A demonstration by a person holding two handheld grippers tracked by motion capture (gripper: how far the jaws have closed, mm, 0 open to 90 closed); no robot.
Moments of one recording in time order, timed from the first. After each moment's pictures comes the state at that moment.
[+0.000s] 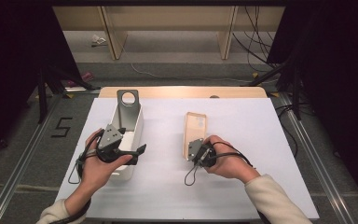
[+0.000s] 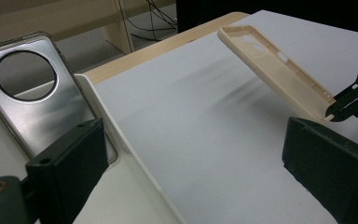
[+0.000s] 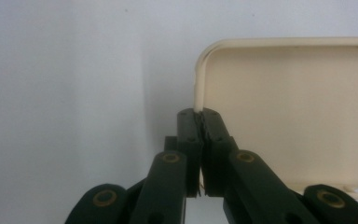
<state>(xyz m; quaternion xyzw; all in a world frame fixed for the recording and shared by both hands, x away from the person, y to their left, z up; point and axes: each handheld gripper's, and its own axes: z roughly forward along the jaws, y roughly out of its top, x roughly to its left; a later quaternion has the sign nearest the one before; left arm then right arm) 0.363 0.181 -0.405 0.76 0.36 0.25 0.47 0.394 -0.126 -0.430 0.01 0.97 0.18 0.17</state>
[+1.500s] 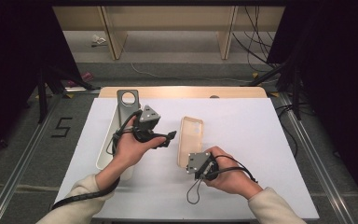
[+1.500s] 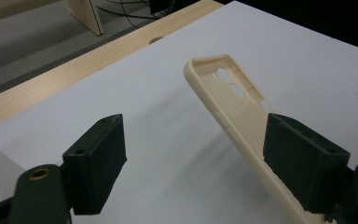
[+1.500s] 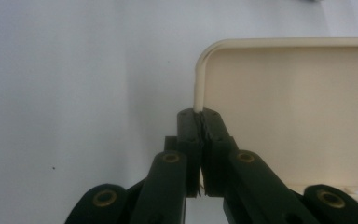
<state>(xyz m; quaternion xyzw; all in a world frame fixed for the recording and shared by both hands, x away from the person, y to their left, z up) 0.411 0.088 -0.373 0.80 0.36 0.18 0.44 0.354 -0.126 -0.428 0.00 0.95 0.26 0.18</state>
